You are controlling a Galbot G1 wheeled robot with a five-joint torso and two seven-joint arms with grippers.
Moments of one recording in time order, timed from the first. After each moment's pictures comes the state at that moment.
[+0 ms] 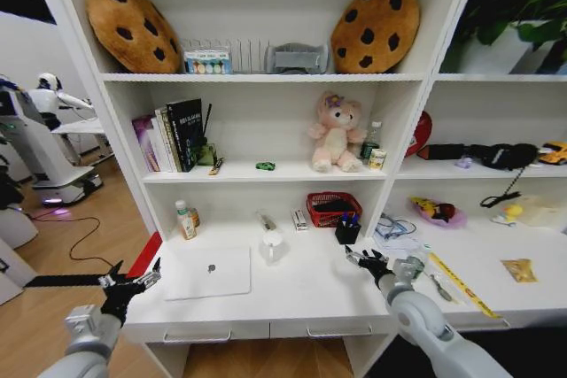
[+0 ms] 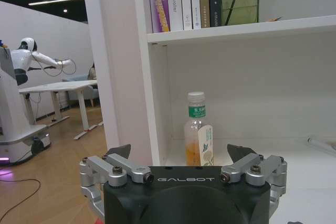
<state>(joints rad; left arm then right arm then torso) 1.77 -1.07 -0.87 -2.20 -0.54 0.19 -0.20 -1.27 0.84 0.41 1.88 0.91 -0.30 0.36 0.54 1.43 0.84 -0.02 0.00</state>
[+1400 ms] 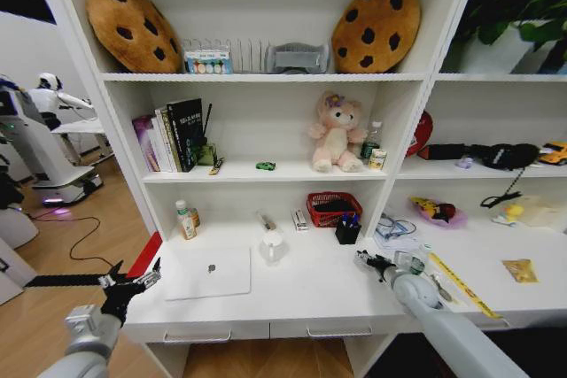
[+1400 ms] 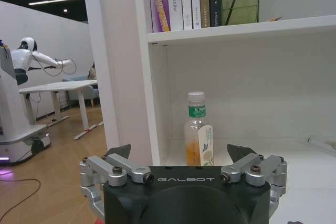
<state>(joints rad) 1.77 -1.07 -0.87 -2.20 -0.54 0.19 -0.20 -1.08 0.82 0.31 1.53 0.98 -0.36 0.28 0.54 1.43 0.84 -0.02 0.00</state>
